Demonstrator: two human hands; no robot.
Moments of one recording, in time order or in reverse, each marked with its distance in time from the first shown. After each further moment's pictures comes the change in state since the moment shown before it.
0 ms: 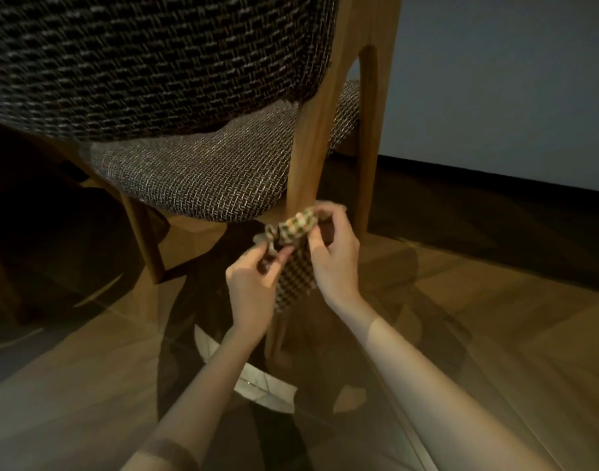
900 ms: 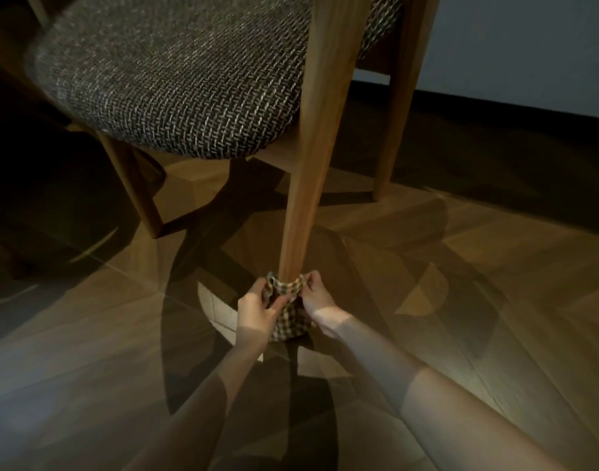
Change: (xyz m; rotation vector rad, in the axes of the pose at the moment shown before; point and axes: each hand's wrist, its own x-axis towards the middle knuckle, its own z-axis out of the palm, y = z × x) left_hand -0.090 -0.122 0.023 0.019 -0.393 -0.528; right_hand -0.102 0.133 0.048 -0.045 -0.489 0.998
